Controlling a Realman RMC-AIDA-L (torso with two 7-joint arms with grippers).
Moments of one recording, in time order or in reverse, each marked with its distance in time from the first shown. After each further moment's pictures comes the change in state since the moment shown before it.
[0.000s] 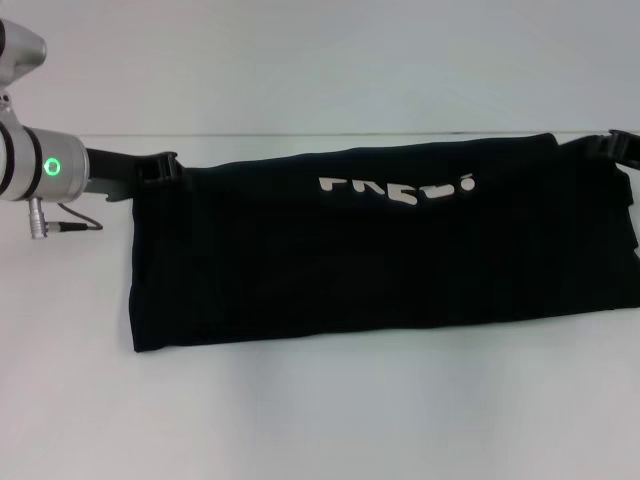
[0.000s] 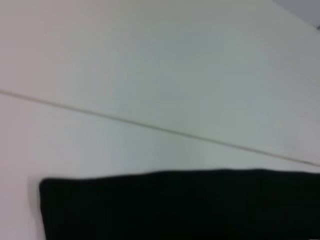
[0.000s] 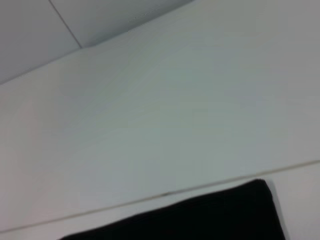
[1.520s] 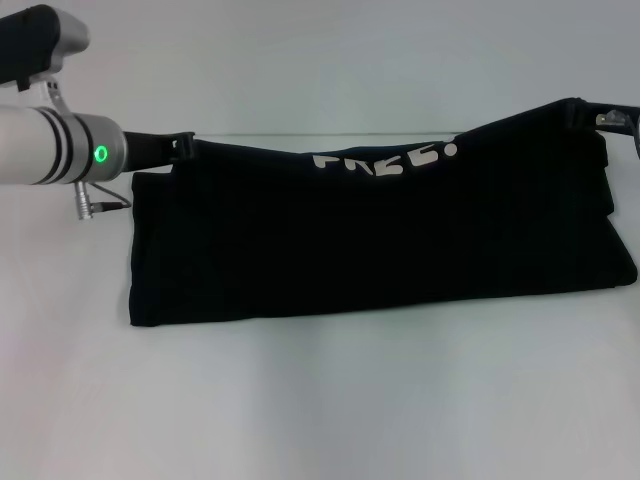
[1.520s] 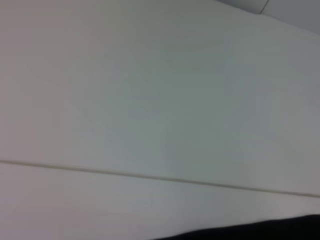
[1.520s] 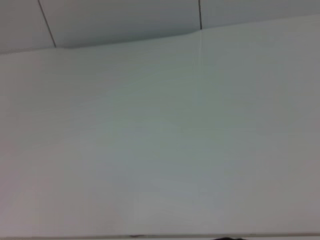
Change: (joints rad) left arm -0.064 -0.048 0.110 -0.087 0.010 -0.356 0.001; right arm 0.145 -0.006 -0.247 0.184 -0.004 0.409 -0.001
